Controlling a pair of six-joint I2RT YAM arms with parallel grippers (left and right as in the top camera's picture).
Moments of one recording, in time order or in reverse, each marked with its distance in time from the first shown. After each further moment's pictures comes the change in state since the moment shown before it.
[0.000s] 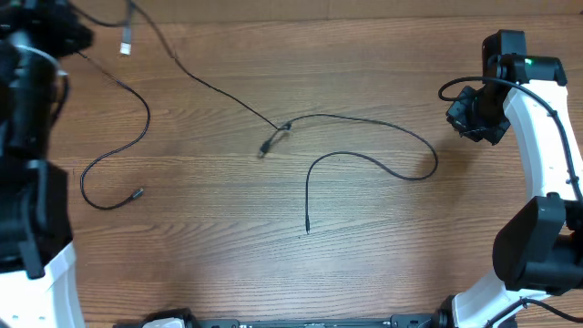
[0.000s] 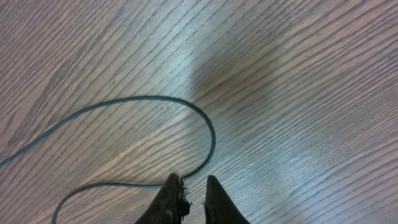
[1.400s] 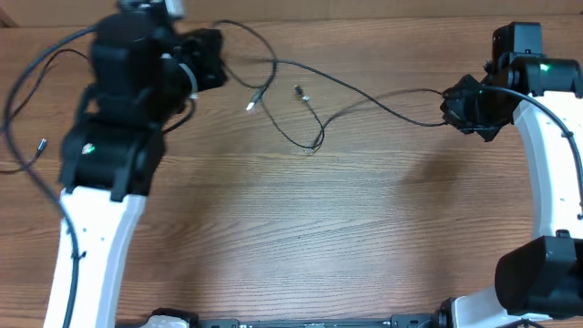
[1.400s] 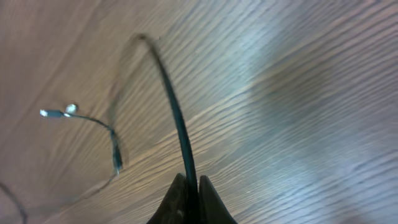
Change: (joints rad) left arm -0.313 0.087 -0.262 -0.137 0.109 -0.073; right arm 0.024 -0.121 0.023 -0.023 -0.188 0.059
